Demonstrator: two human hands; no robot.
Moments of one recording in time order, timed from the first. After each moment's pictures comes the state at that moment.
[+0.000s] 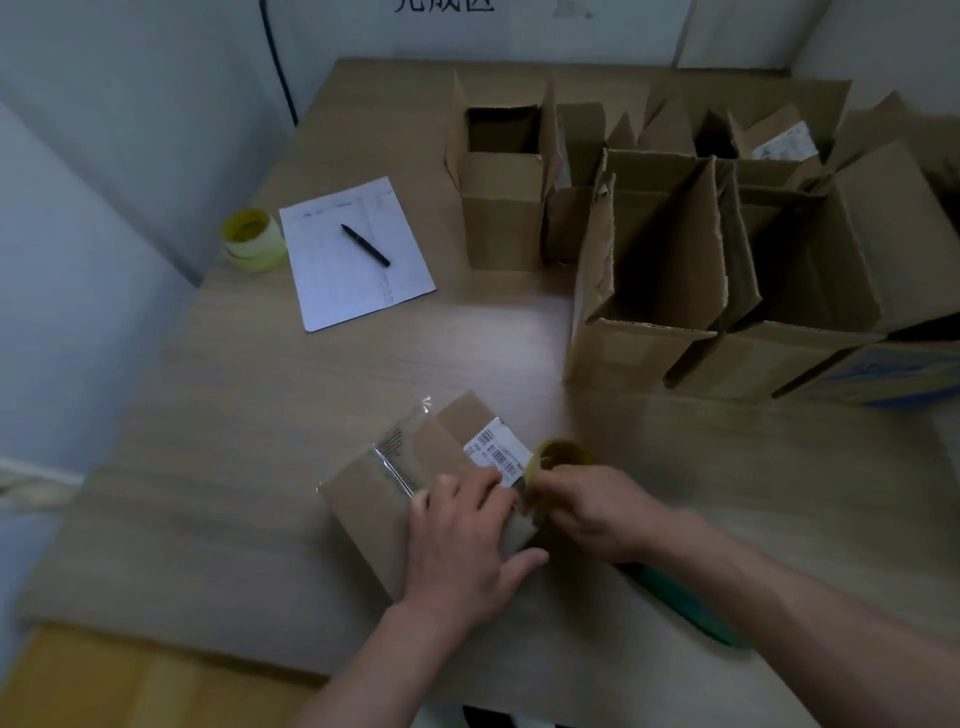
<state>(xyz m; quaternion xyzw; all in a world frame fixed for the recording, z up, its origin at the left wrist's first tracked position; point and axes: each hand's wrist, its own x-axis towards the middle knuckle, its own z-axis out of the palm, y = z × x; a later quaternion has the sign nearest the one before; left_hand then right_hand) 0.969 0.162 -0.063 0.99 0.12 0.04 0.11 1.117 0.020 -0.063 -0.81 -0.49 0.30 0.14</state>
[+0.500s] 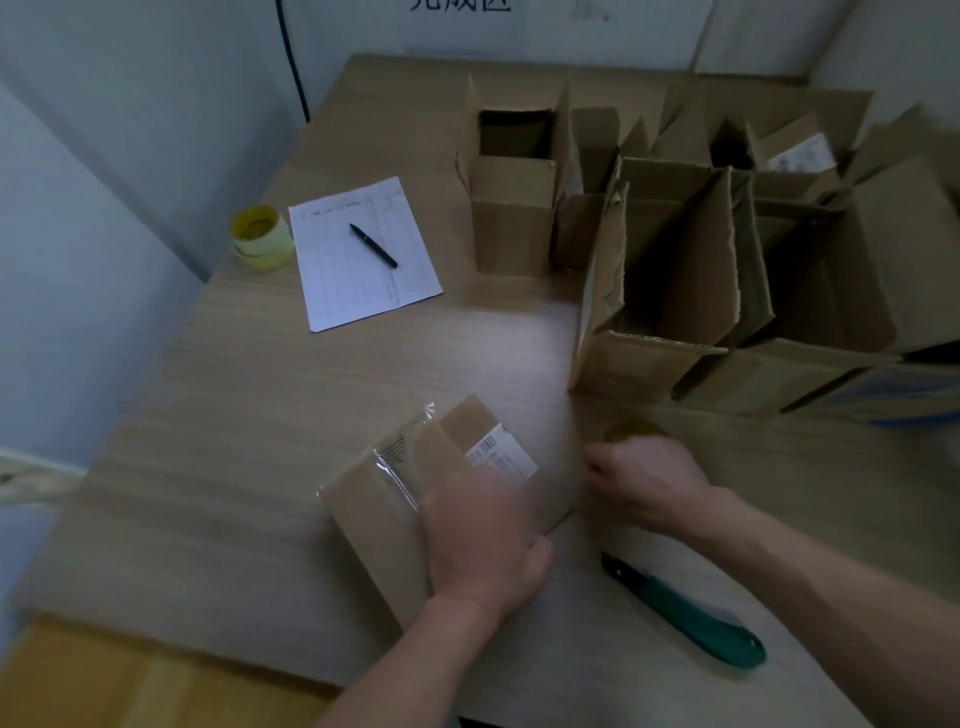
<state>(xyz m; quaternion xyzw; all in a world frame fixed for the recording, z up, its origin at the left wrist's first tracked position) 0.997 0.137 -0.068 0.97 0.23 0.04 0.08 1.165 0.000 -0.065 -0.88 -0.44 0.18 -0.02</state>
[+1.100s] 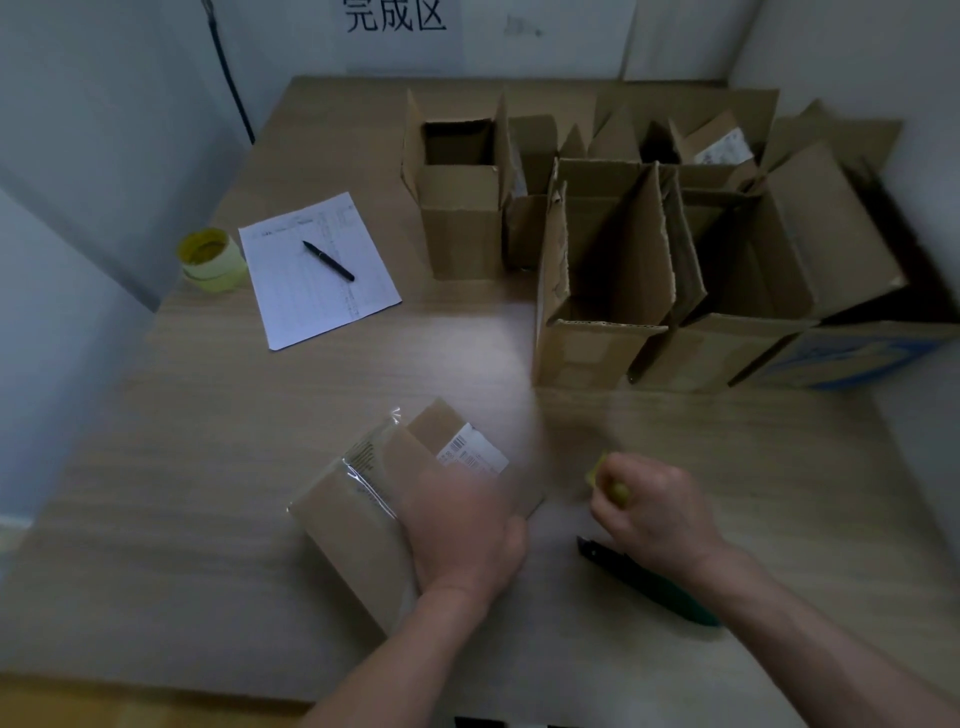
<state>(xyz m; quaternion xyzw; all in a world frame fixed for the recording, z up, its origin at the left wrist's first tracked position) 1.003 0.131 -0.072 0.96 0.25 0.05 0.09 1.103 -0.049 -0.052 -0.92 -0.32 0.00 0.23</state>
